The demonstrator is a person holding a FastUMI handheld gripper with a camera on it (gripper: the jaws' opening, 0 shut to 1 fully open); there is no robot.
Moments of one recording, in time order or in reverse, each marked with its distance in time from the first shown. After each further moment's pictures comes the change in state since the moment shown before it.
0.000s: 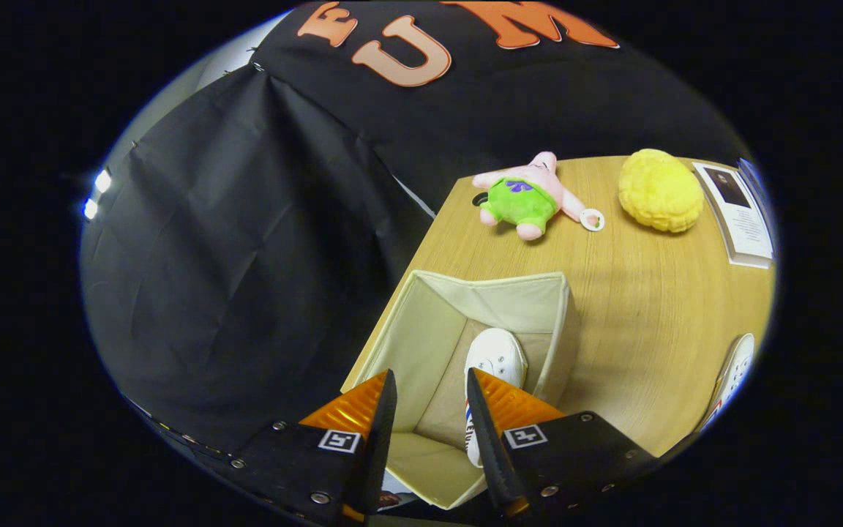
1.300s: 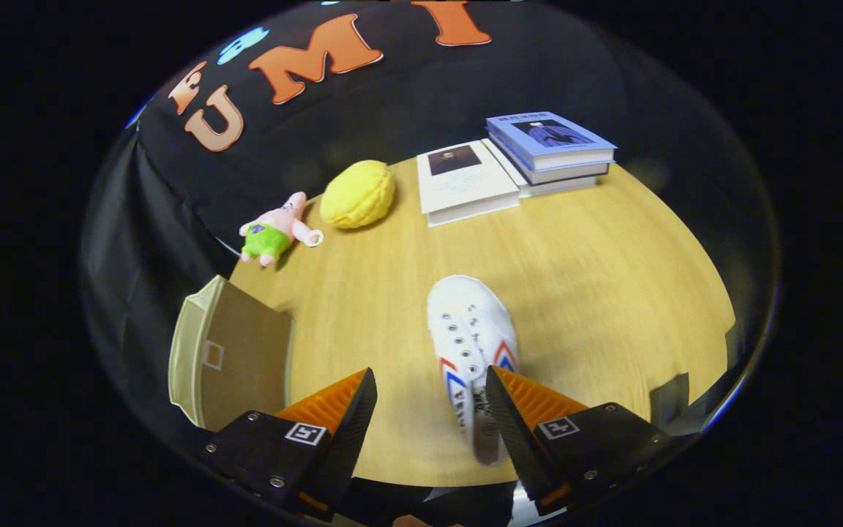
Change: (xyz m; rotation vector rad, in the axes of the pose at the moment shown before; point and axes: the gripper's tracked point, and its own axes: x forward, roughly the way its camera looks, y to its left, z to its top) arm -0.183 -0.322 -0.108 0.257 -0.131 -0.627
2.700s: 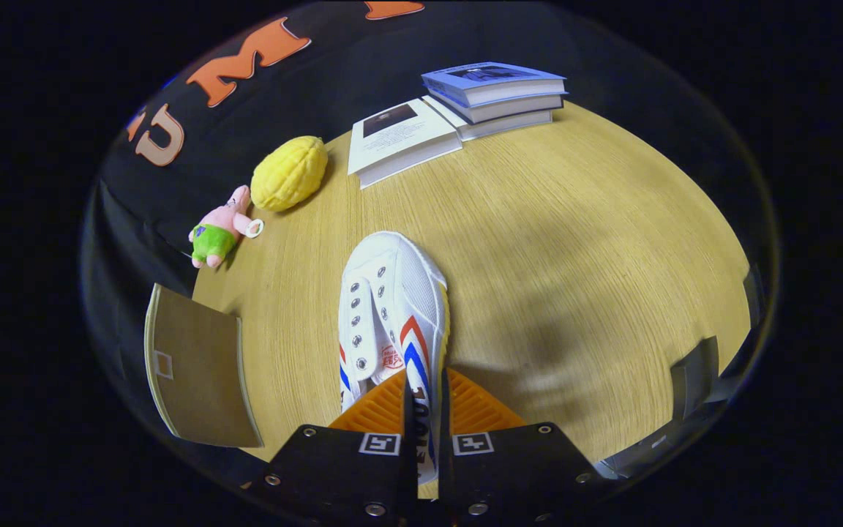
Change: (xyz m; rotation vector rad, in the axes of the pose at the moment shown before) arm 0.051 -0.028 -0.036 0.138 0.110 -0.006
